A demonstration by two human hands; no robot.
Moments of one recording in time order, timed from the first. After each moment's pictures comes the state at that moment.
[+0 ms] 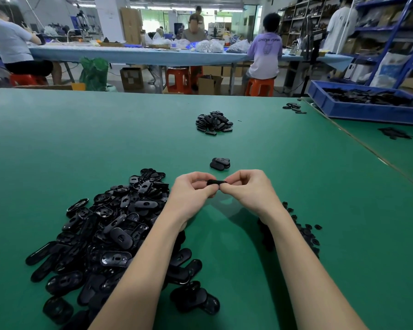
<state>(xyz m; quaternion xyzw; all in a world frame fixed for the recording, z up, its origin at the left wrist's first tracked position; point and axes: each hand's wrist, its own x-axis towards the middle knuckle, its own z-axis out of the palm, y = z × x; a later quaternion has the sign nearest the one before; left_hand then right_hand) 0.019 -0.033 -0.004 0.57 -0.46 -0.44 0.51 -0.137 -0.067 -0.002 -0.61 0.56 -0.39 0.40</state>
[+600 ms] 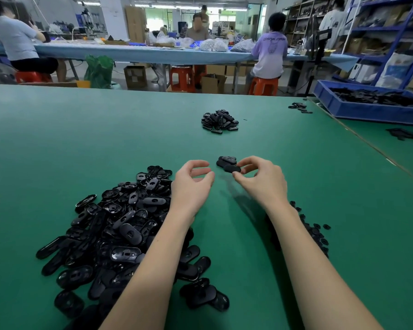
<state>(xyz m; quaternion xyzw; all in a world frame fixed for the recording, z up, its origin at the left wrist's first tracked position) 0.023 -0.039 -0.008 0.59 -0.42 -0.37 0.58 -0.138 -0.092 -0.009 -0.67 0.62 -0.37 0.16</state>
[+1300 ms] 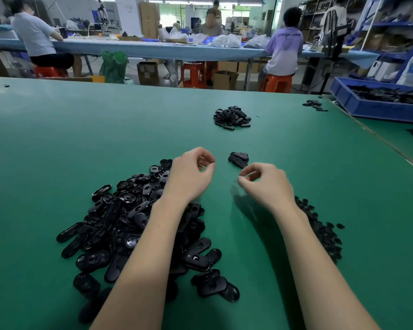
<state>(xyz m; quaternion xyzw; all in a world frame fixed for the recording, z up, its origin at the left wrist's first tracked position) 0.060 -0.033 0.014 0.65 -0.60 -0.16 0.43 -0.124 -0.070 -0.004 -0.69 0.63 -0.30 0.20</state>
